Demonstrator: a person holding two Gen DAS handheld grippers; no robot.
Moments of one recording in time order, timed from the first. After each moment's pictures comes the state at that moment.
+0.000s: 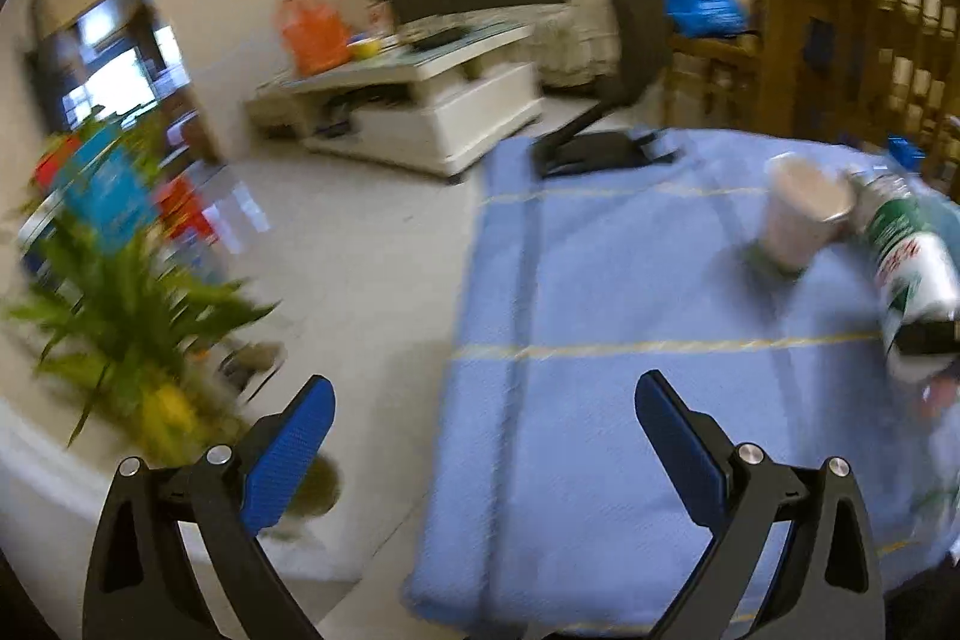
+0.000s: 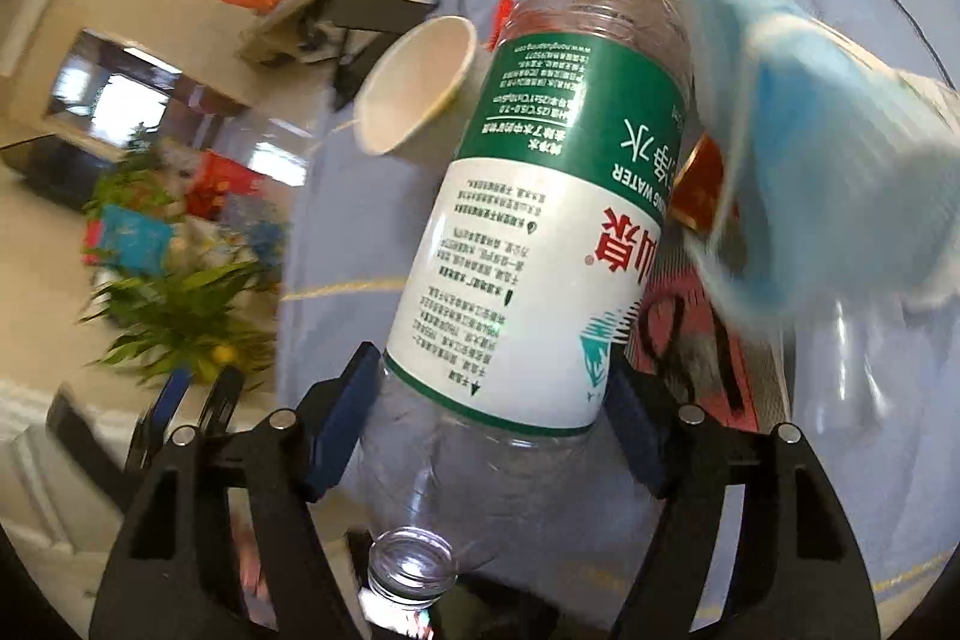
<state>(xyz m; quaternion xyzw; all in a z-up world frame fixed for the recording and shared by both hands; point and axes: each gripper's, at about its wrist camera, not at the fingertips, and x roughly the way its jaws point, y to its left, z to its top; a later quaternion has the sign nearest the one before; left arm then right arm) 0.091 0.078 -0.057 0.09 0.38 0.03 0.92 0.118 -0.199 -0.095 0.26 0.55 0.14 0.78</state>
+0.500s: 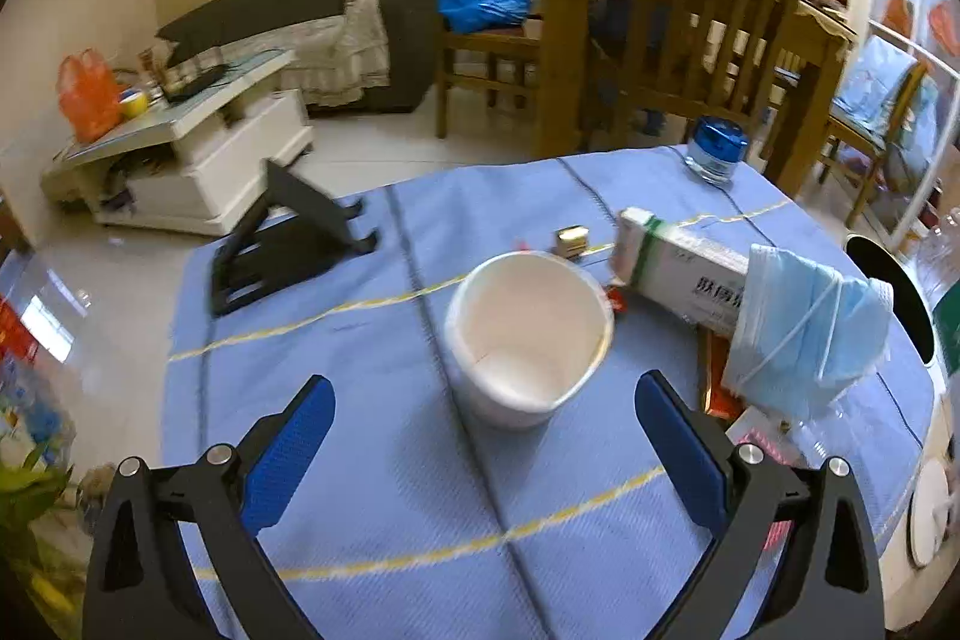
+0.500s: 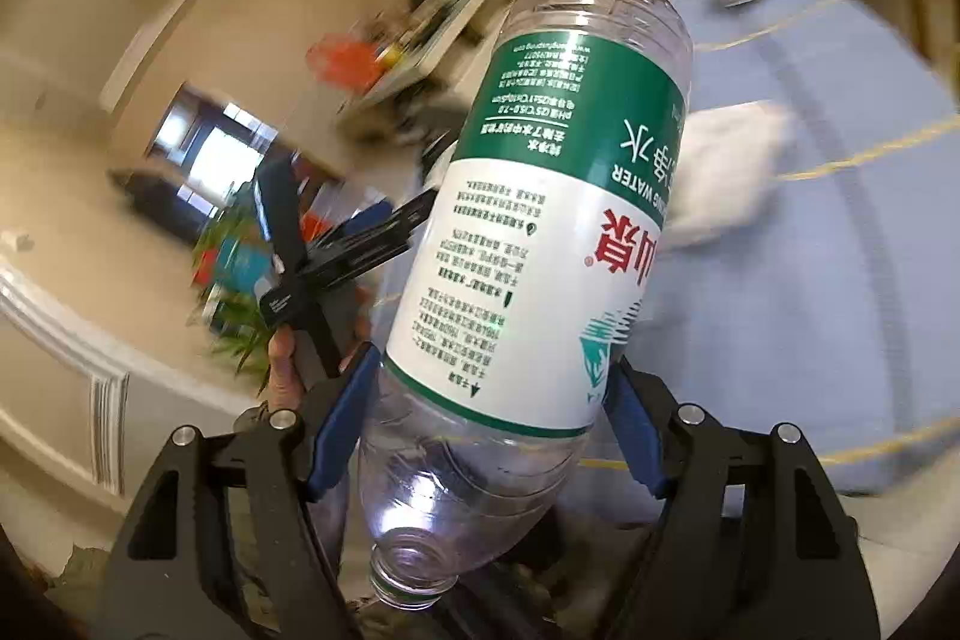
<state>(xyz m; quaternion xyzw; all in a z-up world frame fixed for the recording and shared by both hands) 0.182 -0.048 -0.069 0.10 0.39 -0.22 0.89 0.012 -0.337 -0.035 0.33 0.43 0.19 0.82</state>
